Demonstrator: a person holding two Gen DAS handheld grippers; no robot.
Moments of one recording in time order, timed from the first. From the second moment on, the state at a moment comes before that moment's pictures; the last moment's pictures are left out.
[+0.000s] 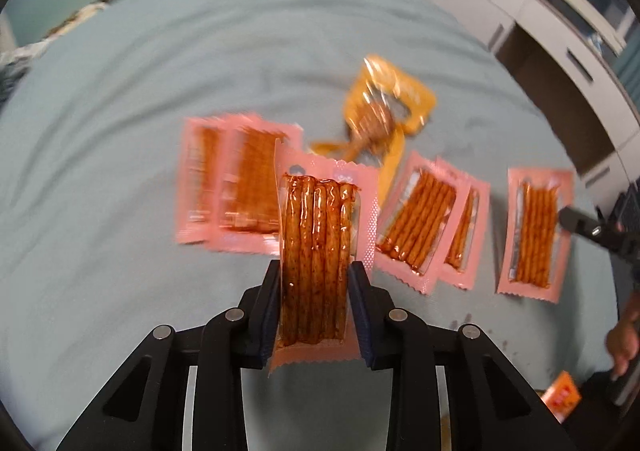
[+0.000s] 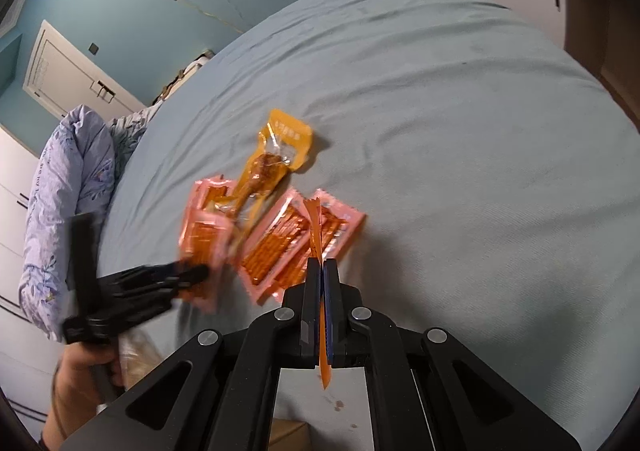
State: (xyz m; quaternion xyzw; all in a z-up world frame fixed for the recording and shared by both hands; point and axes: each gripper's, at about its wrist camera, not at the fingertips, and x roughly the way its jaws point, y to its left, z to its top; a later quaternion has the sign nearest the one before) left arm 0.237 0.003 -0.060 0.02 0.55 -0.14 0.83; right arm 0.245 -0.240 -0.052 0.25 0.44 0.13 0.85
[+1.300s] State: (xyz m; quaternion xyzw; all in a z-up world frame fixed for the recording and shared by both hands) left arm 0.061 0.057 -0.006 -0.08 0.49 -0.06 0.87; right arm 0.120 -0.208 -0.030 0.23 0.47 0.23 0.82
